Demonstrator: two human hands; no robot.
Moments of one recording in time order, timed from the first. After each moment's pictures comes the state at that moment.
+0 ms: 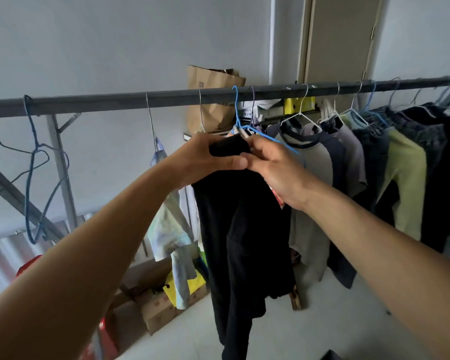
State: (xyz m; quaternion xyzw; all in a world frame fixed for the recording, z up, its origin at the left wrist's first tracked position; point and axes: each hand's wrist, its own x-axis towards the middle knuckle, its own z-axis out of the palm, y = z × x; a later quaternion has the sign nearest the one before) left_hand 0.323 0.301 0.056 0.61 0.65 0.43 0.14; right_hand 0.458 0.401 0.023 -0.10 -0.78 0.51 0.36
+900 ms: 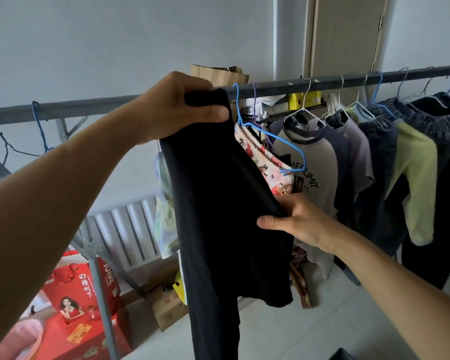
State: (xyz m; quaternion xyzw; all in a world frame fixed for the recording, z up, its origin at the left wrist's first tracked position) left_hand 0.318 0.275 0.125 0.67 0.65 0.36 -0.03; right_hand 0.508 0.418 -0.048 -0.15 -0.82 0.50 0.25
